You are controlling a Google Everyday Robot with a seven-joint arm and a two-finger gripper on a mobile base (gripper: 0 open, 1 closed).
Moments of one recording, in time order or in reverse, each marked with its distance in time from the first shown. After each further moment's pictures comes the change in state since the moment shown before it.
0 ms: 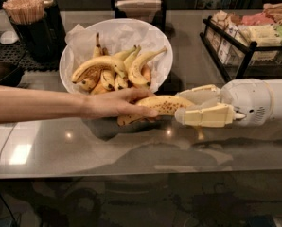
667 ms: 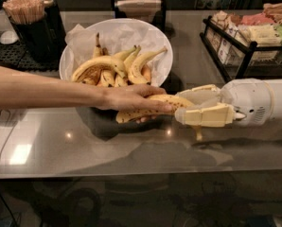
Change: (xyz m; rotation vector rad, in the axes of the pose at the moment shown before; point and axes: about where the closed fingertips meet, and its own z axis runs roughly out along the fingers) arm 0.000 0.000 0.000 0.000 0.000 0.000
